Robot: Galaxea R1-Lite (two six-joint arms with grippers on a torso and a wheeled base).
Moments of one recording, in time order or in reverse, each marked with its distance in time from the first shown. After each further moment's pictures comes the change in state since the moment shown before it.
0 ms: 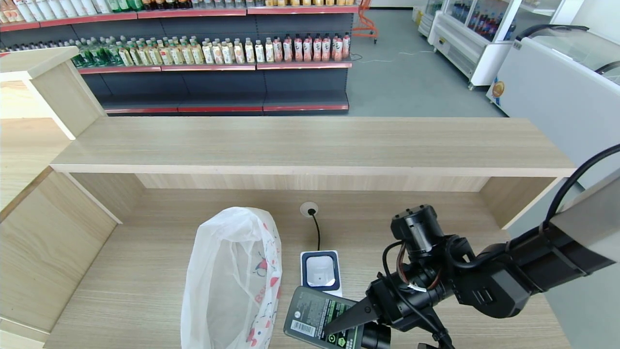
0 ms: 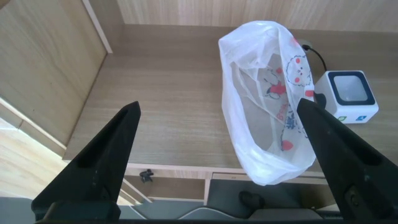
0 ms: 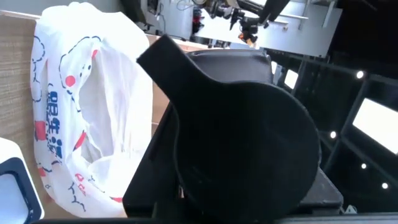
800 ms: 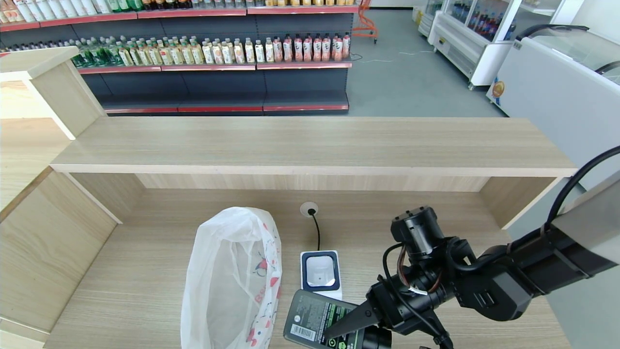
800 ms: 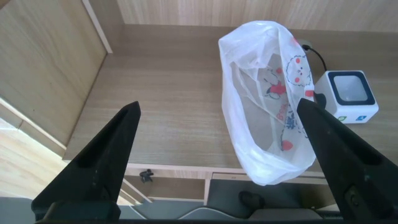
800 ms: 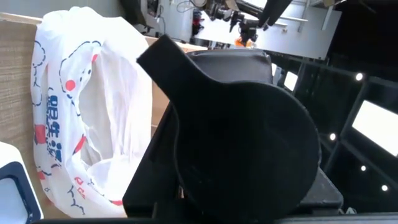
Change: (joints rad) left arm 0.000 0.000 0.000 0.000 0.000 0.000; right arm 0.008 -0.007 0.014 0.000 -0.002 -0.007
